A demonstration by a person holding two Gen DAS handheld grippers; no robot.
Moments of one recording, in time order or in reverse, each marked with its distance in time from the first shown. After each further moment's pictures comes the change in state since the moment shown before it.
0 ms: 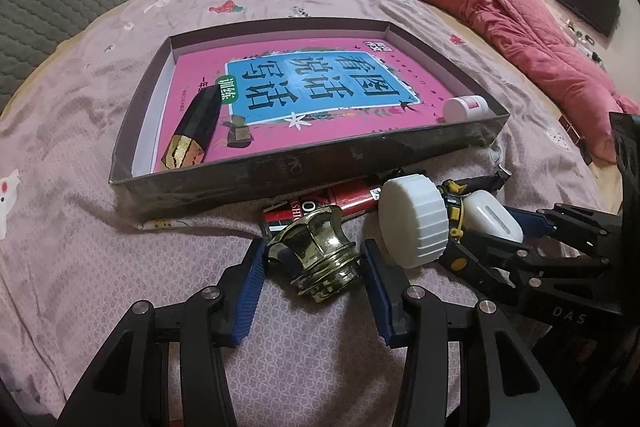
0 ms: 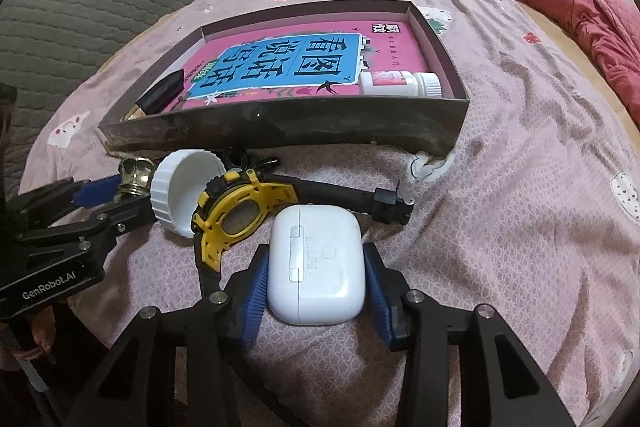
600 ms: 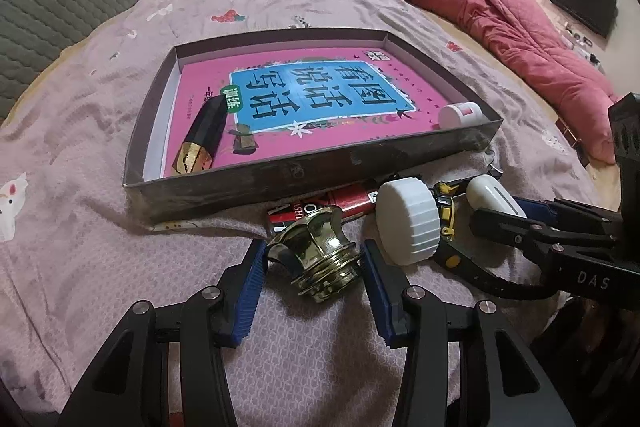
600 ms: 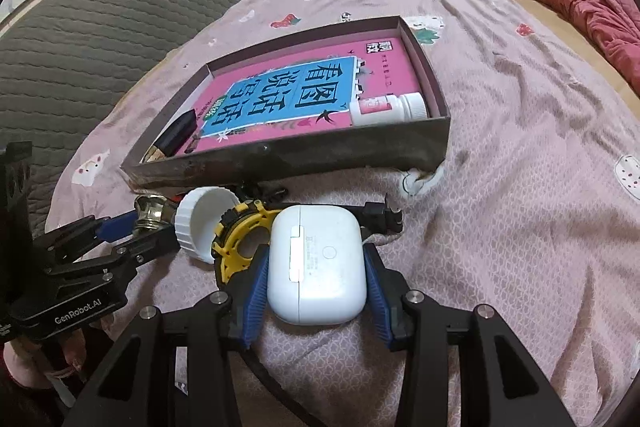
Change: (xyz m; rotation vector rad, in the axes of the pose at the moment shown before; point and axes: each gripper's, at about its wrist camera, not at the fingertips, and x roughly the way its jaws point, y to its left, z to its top) left arm -0.011 0.001 -0.002 0.007 -0.033 0.005; right arm -0.015 -0.013 0.005 0.092 -0.069 0.093
